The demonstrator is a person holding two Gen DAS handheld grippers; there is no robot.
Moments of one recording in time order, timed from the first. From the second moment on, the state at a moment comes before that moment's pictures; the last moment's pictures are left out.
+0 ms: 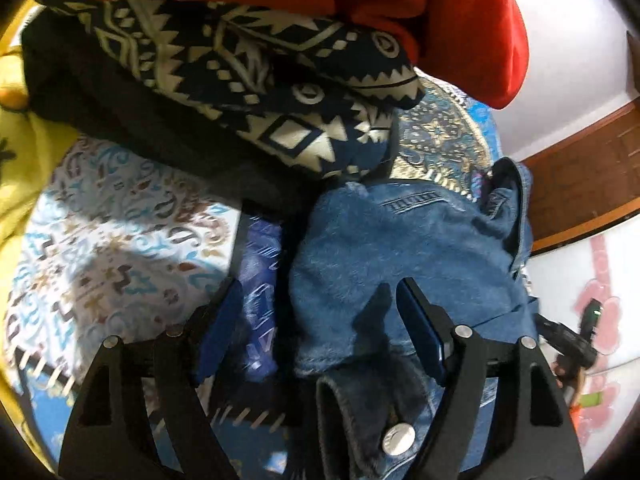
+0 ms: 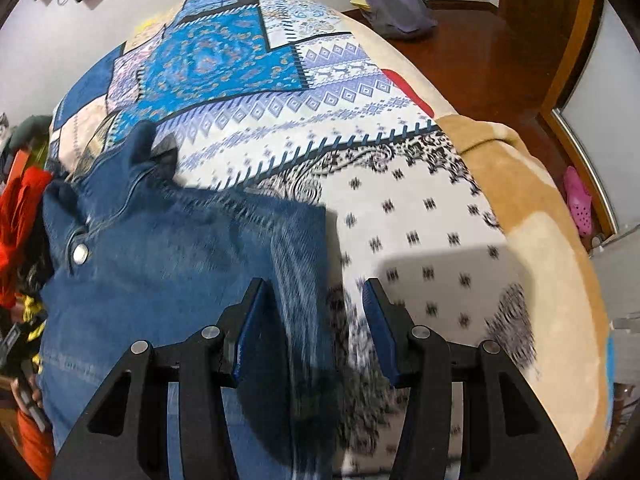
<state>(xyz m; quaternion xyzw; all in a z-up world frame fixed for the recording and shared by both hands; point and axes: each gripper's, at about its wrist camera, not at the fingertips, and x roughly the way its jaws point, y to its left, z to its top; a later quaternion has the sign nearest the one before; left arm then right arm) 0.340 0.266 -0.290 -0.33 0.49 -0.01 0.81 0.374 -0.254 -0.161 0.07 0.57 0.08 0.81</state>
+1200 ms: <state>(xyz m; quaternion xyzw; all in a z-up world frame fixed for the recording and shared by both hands) 0.437 0.167 -0.135 -0.09 0.43 0.01 0.90 0.418 -0.217 -0.041 -0.03 0.42 0.12 0.90</state>
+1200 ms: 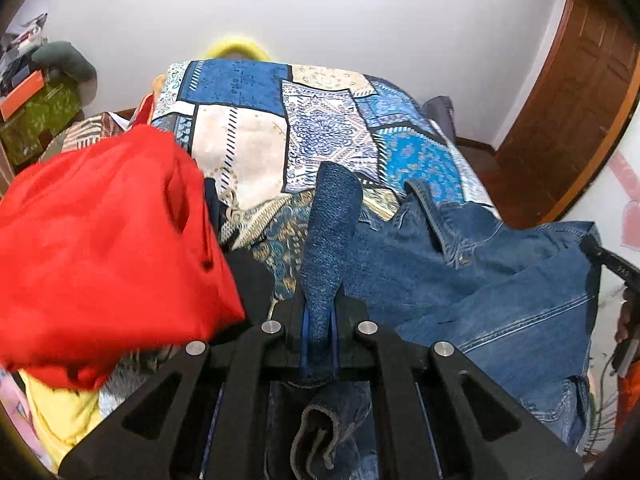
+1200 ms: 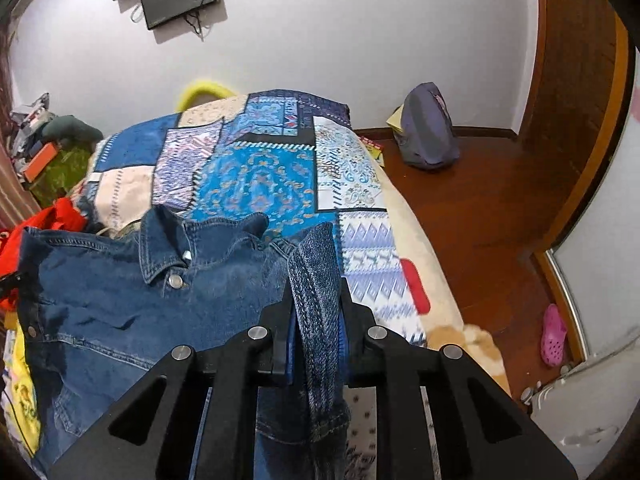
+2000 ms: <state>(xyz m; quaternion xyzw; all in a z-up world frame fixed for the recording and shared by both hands) 0.431 0.174 -0.139 -0.05 0.45 0.05 0.89 0.388 -0.235 -0.038 -0.06 0.46 0.09 0.88</state>
